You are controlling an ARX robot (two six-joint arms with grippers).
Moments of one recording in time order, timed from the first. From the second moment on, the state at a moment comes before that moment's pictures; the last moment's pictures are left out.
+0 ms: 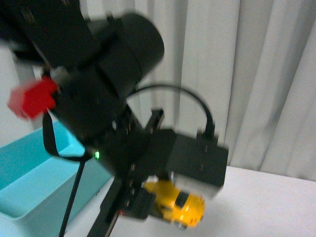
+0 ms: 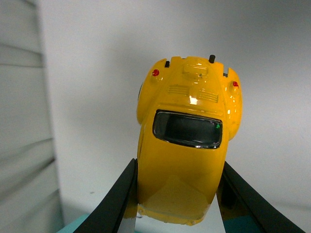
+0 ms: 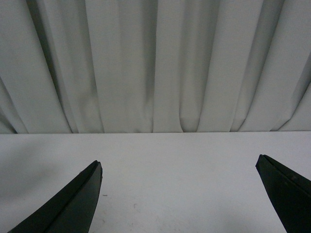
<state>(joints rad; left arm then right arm) -0.31 1.60 1.07 -0.52 0.16 1.30 0.00 0.00 0.01 0.00 0.00 -0.01</state>
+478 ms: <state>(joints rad) -0.17 1.50 1.23 -0.51 0.25 1.11 0.00 0.00 0.01 0.00 0.00 -0.01</state>
